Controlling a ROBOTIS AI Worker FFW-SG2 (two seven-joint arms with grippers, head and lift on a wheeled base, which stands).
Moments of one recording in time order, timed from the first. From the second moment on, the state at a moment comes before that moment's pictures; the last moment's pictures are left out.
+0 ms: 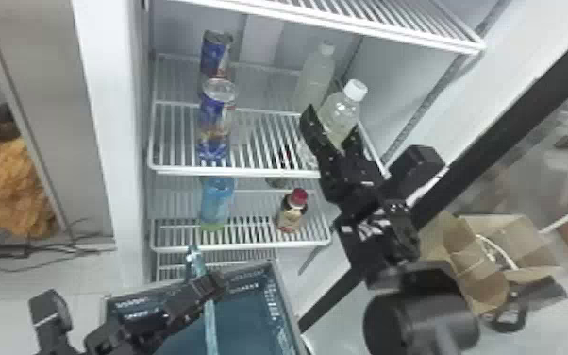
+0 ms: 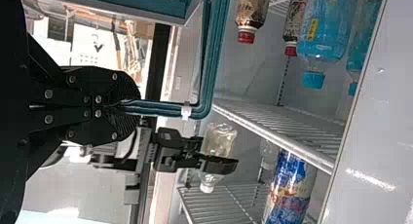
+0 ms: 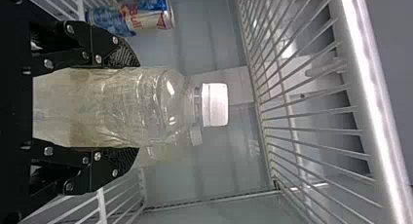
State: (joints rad) left arm 0.34 0.22 -0.23 -1.64 1.62 0.84 -0.42; right arm 0.31 -0.16 -0.04 -2.03 -0.34 0.08 0.04
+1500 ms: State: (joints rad) left arm 0.34 0.22 -0.23 -1.64 1.62 0.84 -0.42; right arm 0.82 -0.16 -0.10 -2.58 -0.45 0.55 0.14
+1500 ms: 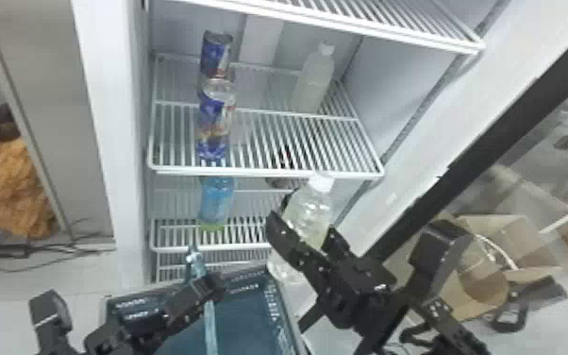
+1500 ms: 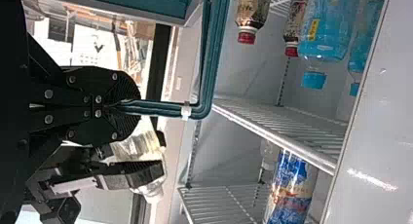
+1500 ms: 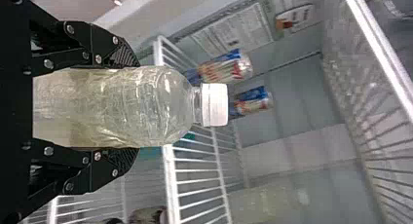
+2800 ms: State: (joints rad) left arm 0.34 0.23 -0.23 -1.64 1.61 0.85 -0.42; right arm 0.69 -0.15 -0.14 -2.54 -0.38 1.15 0.25
